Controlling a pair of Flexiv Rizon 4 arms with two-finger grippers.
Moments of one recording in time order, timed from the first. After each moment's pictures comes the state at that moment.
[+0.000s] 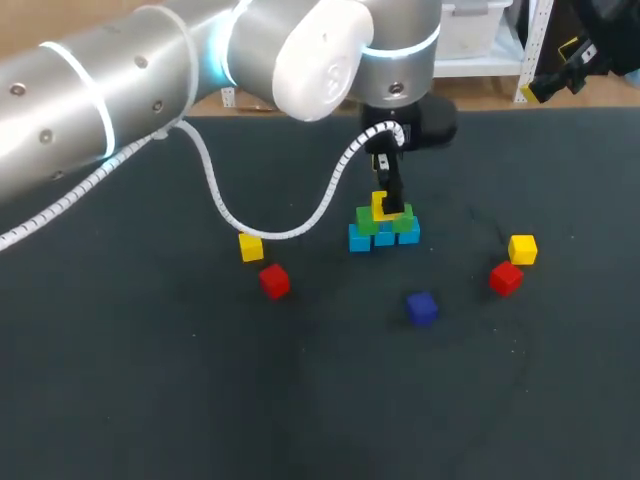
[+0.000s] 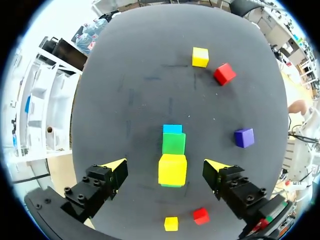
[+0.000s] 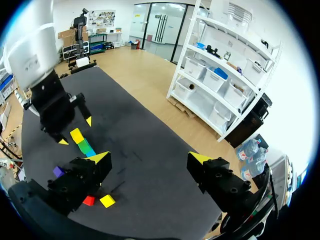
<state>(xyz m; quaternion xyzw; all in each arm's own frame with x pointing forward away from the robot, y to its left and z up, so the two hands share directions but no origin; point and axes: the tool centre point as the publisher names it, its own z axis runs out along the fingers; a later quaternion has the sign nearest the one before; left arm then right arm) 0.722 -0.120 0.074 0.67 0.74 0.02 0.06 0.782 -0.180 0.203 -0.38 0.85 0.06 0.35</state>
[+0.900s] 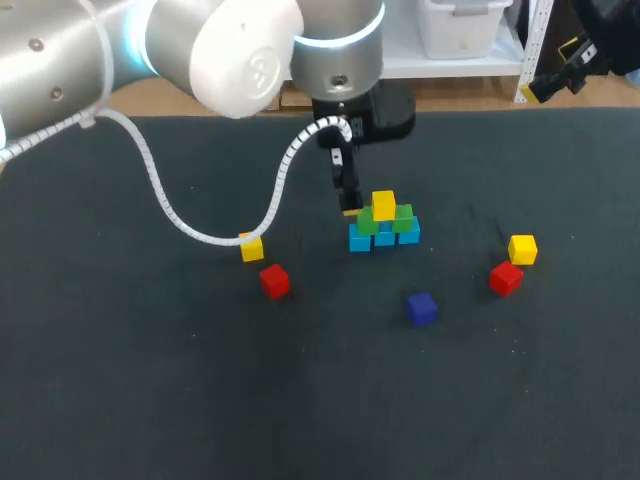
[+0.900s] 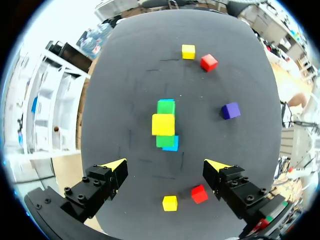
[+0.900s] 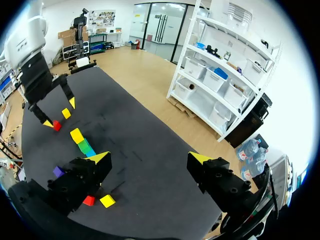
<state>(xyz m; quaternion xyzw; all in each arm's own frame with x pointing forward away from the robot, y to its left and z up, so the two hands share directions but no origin) 0.698 -0.070 0.107 0.69 0.72 0.03 0.08 0.782 -0.180 0.203 -0.38 0.85 0.06 0.35</state>
